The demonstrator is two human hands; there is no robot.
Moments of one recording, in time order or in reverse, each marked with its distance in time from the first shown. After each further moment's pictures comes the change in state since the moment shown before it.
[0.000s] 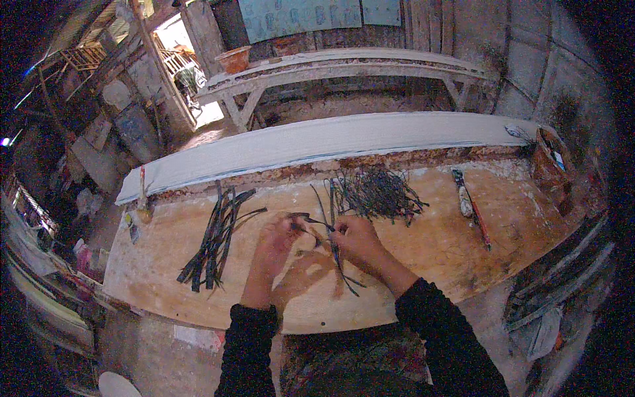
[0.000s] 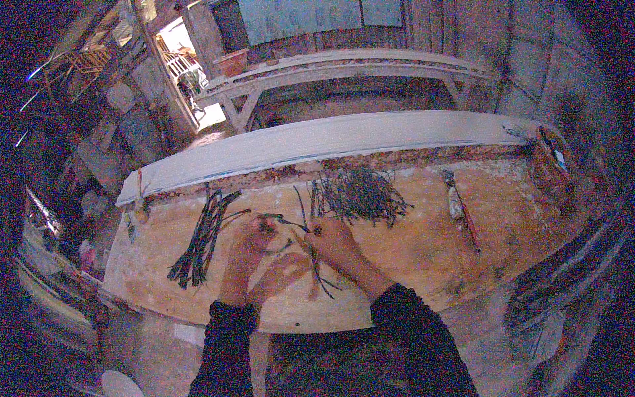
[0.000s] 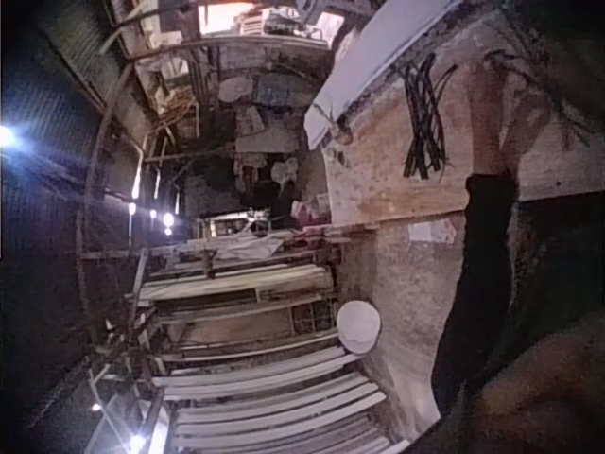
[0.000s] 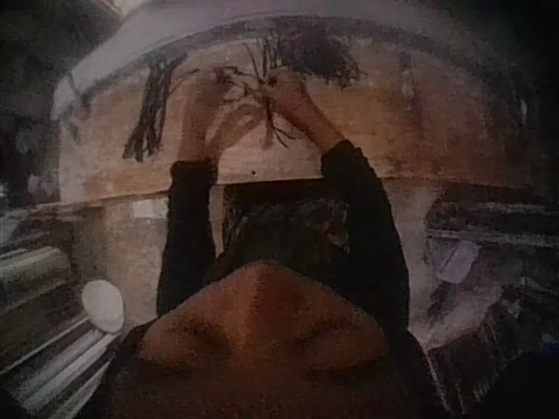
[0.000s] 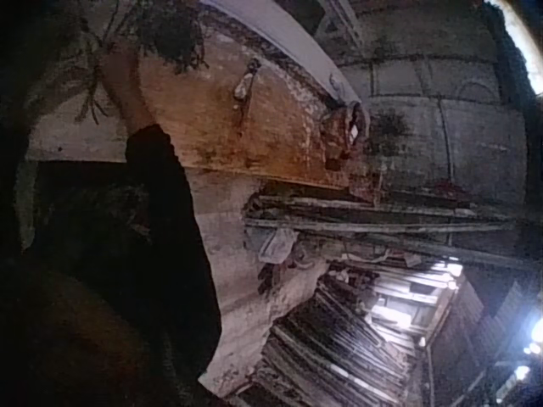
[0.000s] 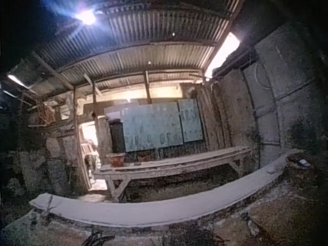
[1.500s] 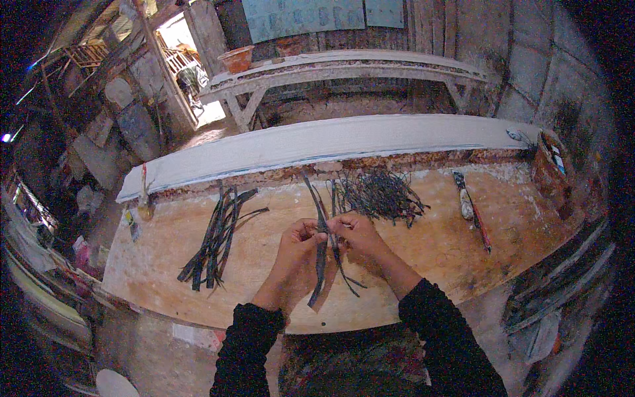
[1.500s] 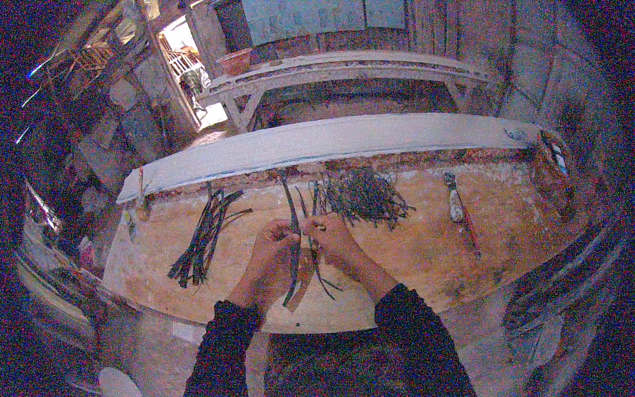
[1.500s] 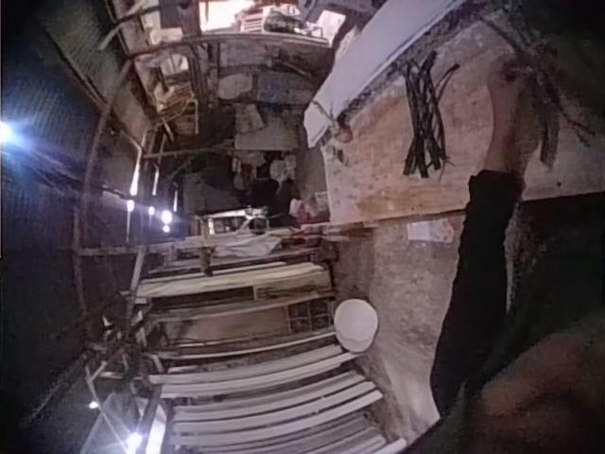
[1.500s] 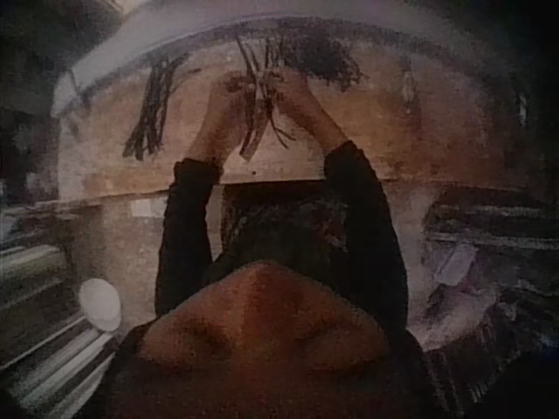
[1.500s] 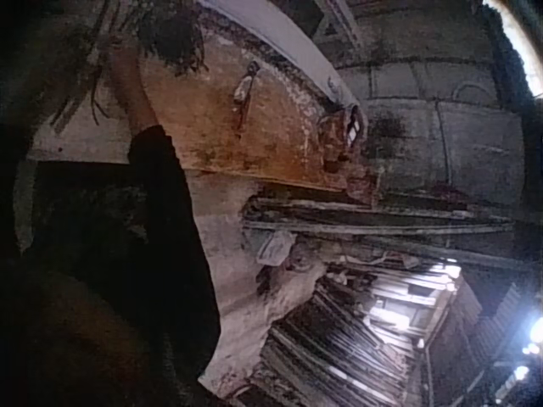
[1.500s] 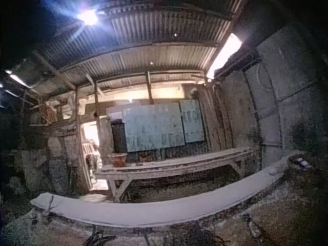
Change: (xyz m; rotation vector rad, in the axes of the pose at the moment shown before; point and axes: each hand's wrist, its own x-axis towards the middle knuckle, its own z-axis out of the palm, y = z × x) left_hand -0.012 0.014 0.053 -0.415 0.090 -0.286; right_hand 0.007 -0.001 -0.006 0.489 -0.233 0.236
